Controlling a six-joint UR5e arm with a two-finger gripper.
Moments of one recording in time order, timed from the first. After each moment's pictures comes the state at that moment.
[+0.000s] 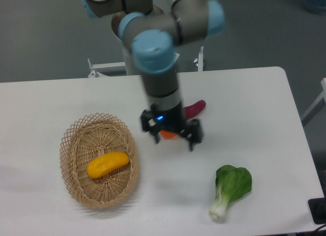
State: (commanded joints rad) arm 2.49 -1.77 -1.58 -1.10 1.58 0.98
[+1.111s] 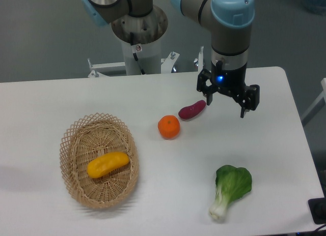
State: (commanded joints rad) arm 2.61 -1.74 -1.58 -1.17 1.55 1.19
